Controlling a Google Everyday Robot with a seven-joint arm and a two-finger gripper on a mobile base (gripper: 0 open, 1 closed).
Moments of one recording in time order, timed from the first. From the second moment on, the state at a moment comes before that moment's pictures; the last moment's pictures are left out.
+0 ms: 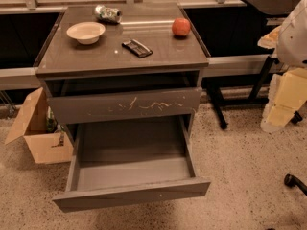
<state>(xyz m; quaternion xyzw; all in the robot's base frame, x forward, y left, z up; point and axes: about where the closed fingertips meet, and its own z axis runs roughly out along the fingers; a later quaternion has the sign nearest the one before) 0.438 -0.216 0.978 -0.60 0.78 -0.04 0.16</state>
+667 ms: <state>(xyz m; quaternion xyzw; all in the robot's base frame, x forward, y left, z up) 0.526 -0.164 0.915 -0.60 0.78 -0.03 0.17</state>
